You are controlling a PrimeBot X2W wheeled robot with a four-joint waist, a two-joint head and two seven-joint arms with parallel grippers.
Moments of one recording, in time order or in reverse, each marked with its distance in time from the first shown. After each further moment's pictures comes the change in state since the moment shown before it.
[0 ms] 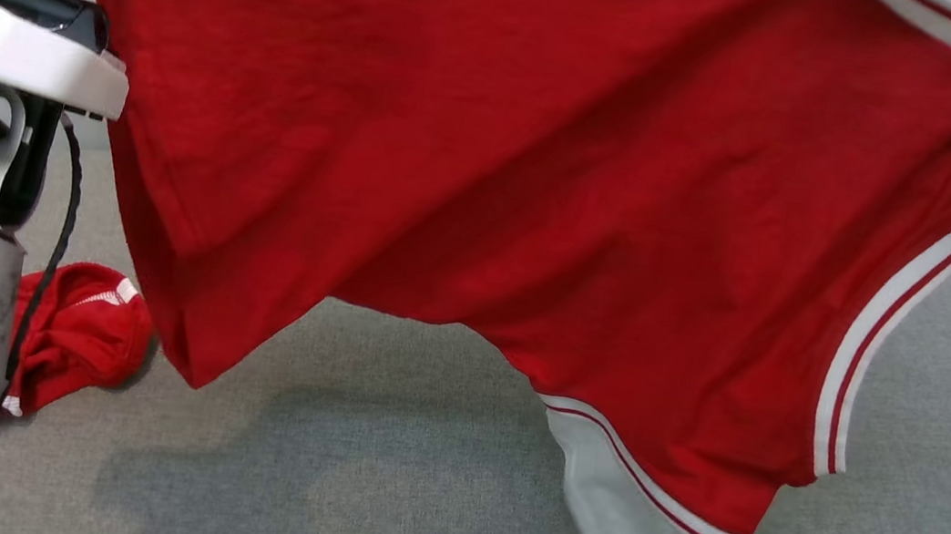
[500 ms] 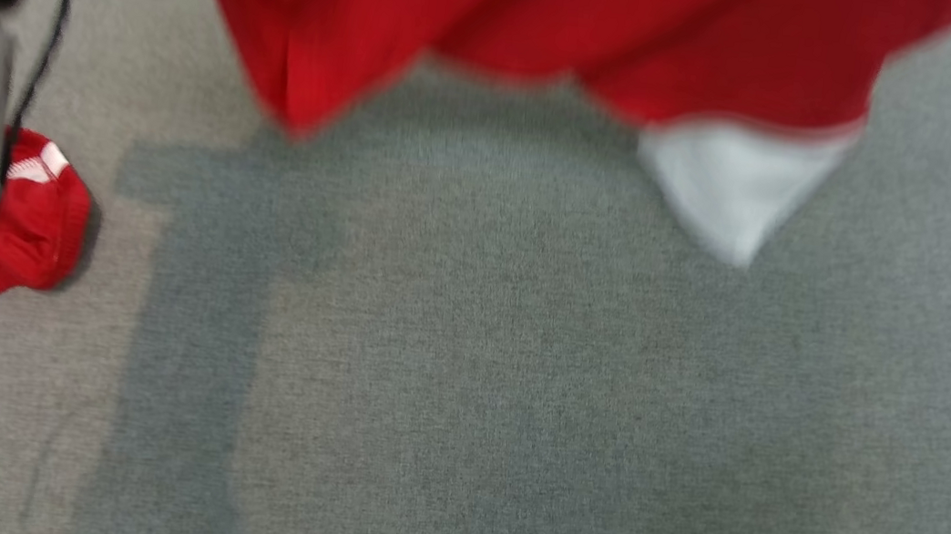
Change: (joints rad) left arm -0.333 -0.024 -0.072 0.233 0.048 0.030 0.021; right arm -0.395 -0.022 -0.054 0.305 -0.137 0.000 -0.021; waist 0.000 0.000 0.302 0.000
